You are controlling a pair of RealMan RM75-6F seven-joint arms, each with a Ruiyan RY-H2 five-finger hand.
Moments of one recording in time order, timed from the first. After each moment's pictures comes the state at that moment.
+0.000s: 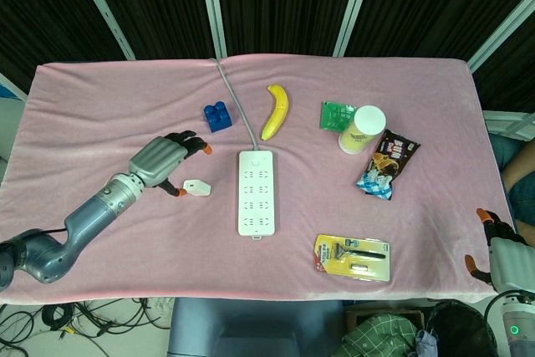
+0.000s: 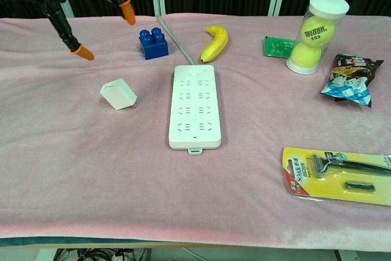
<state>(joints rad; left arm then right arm) -0.95 -1.15 -0.06 -1.59 1.18 0.76 0.00 0.12 -1.02 0.05 -1.82 -1.12 1.28 -0.24</state>
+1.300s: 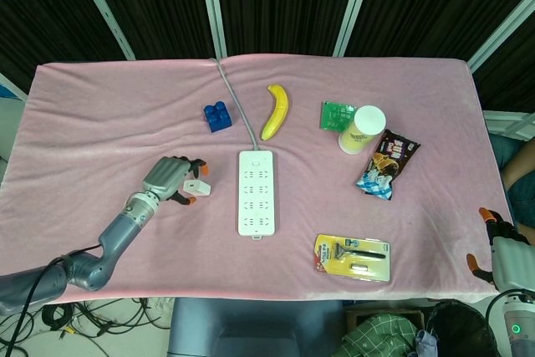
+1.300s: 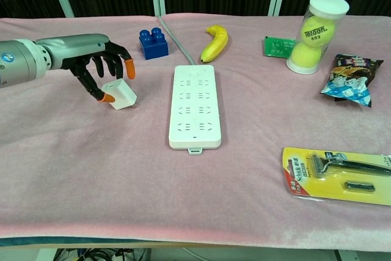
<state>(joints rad) -0.84 -1.51 -0.09 -1.29 1.14 0.81 0.04 0.12 -1.02 0.06 -1.82 -1.10 1.28 -0.24</state>
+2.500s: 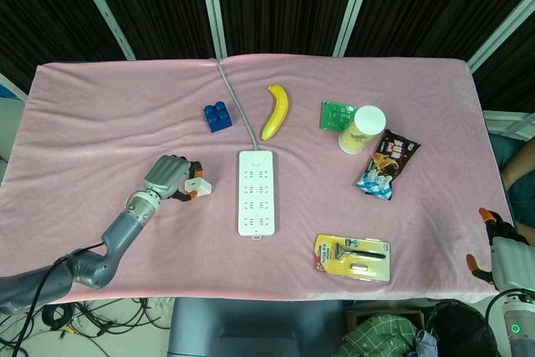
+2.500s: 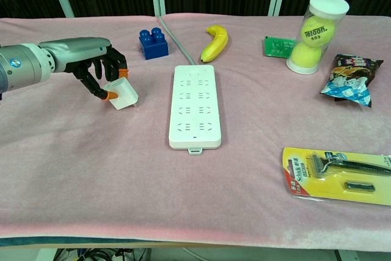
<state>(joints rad) -0.83 -1.56 -0.12 -1.22 1.16 0.79 0.08 0.12 -1.01 0.06 -1.83 -1.09 1.27 -0.24</state>
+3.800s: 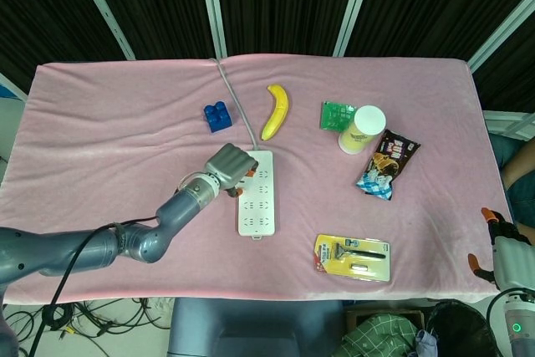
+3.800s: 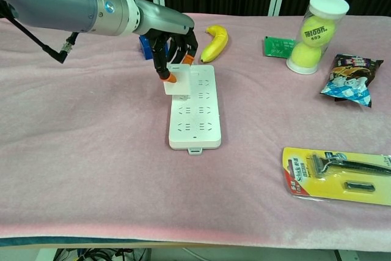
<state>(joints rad) -1.32 -1.46 -0.10 -1.46 0.54 0.62 0.66 0.13 -1.01 0.06 -1.83 -1.07 1.27 -0.24</state>
